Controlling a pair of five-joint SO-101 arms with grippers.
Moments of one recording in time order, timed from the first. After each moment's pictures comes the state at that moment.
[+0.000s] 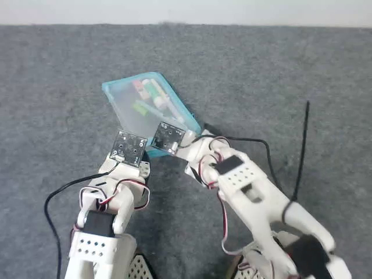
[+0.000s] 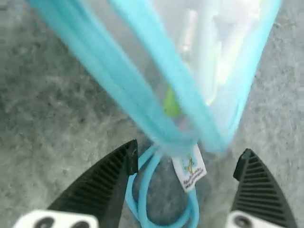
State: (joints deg) left arm 4.0 -83.2 87.3 47.2 -5.2; right arm -34.8 -18.5 52.8 28.7 37.3
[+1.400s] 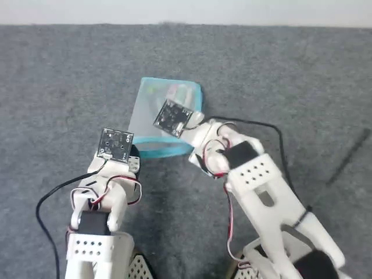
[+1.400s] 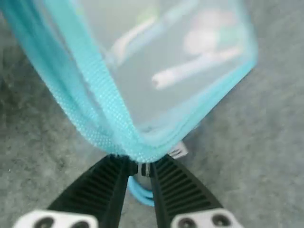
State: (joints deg) left arm -2.0 -83.2 86.0 46.1 -5.6; right arm -33.1 -26.7 39.6 51.2 34.3
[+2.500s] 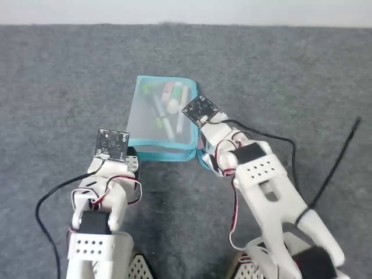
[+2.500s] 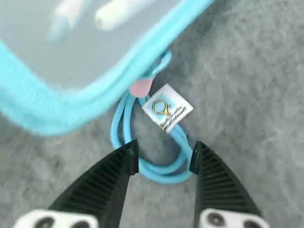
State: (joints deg) left arm -3.3 -83.1 88.0 43.6 -3.0; right arm -25.8 -24.2 47.0 47.2 21.0
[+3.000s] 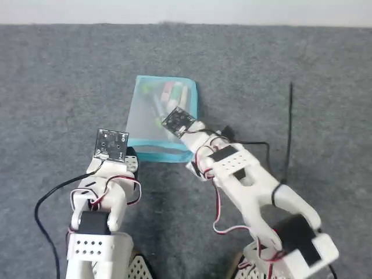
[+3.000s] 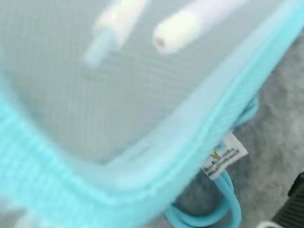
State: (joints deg) left arm -3.6 -83.1 88.0 43.6 -3.0; right arm -32.8 -6.4 46.3 33.1 20.9
